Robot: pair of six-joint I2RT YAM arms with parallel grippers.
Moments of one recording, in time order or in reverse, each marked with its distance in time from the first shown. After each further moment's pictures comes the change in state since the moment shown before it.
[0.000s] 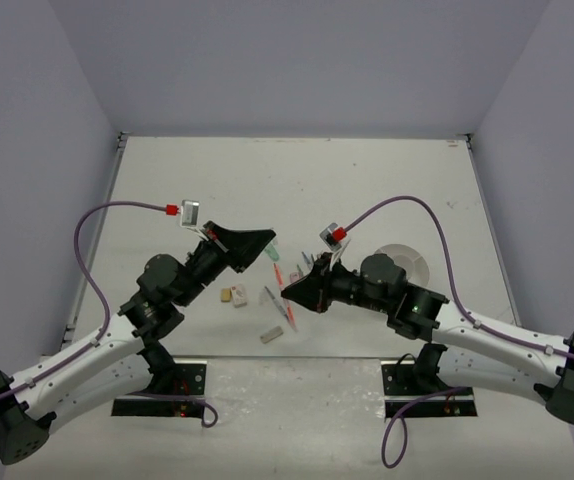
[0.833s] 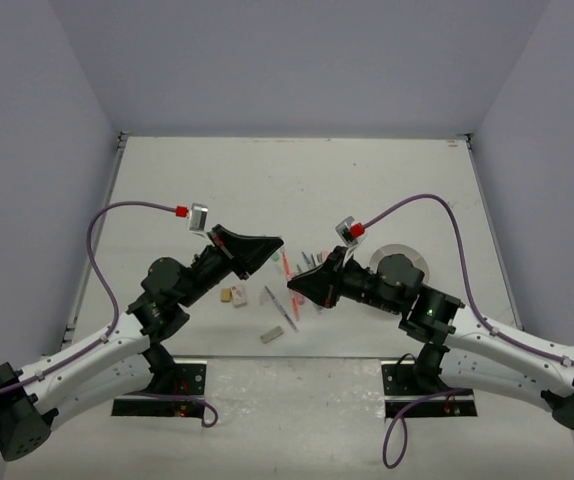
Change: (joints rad) left arm 0.000 0.030 -0.061 0.159 0.128 0.026; right arm 0.000 -0.094 0.025 -0.011 0.055 -0.019
